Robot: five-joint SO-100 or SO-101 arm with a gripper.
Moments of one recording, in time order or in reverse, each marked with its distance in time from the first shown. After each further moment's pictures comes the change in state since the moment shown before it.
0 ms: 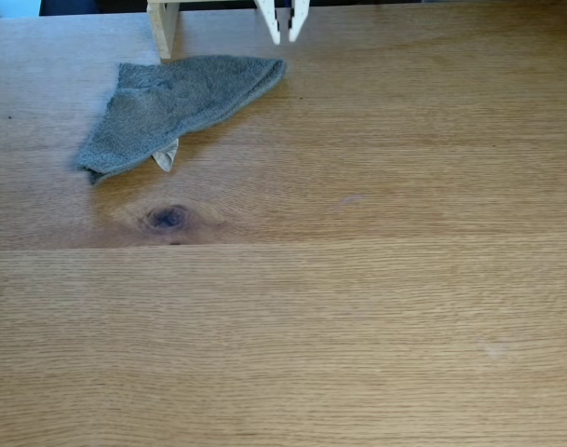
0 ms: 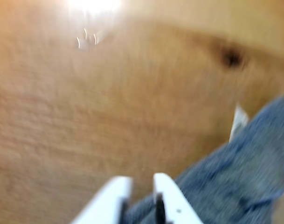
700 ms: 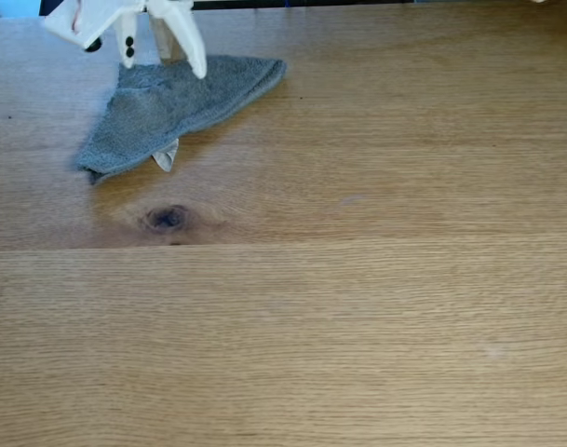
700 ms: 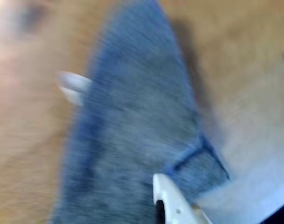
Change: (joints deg) arm 43.9 -59.9 -42.9 -2.1 -0.8
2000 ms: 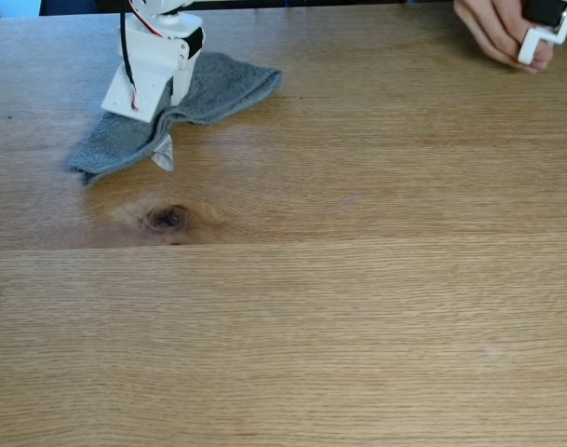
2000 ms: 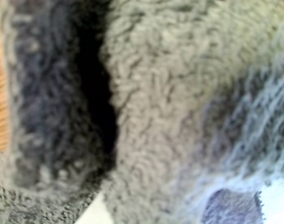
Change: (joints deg) arm -0.2 -33.9 -2.0 -16.8 -12.4
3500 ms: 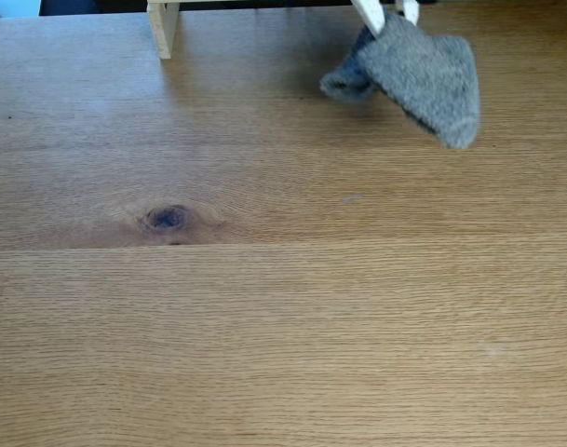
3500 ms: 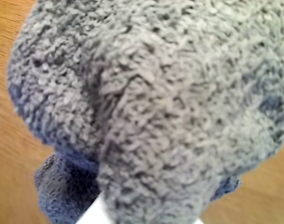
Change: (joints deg) arm -67.7 44.5 0.1 11.6 28.1
